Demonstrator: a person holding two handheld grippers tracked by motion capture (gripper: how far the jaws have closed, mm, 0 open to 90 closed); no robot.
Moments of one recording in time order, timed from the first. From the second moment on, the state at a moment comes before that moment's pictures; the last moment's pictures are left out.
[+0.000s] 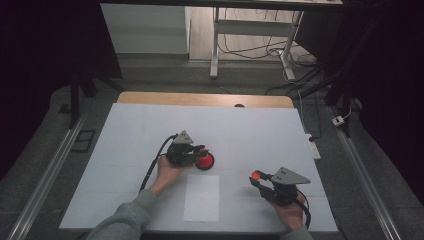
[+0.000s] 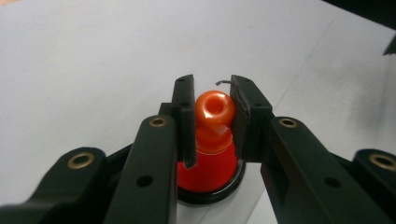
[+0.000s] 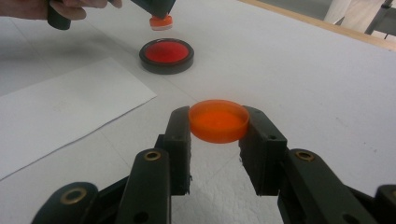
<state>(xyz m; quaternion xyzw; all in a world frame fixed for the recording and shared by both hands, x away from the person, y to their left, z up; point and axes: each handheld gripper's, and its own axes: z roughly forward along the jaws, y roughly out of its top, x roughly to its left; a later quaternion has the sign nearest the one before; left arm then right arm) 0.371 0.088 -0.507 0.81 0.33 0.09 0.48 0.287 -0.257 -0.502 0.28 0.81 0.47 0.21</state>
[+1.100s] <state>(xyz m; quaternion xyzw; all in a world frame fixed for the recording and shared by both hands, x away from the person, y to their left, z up) 0.376 0.080 -0.521 0.84 0.32 0.07 0.43 0.287 -0.258 -0.502 0.28 0.81 0.47 0.21</state>
